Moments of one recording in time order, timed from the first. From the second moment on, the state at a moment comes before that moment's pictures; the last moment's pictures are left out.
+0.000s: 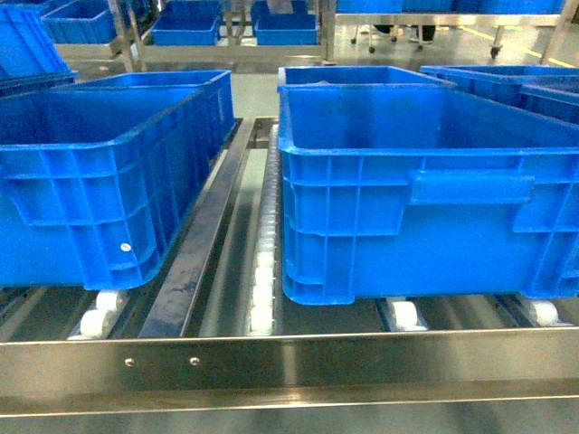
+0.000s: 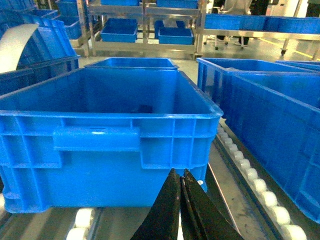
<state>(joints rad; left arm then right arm) 0.00 0.94 0.06 0.90 0.00 0.00 0.00 0.91 0.11 0.78 0.00 -0.01</state>
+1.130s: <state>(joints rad) 0.00 0.34 0.02 0.33 0.00 0.00 0.00 0.36 0.01 0.36 0.00 -0.01</state>
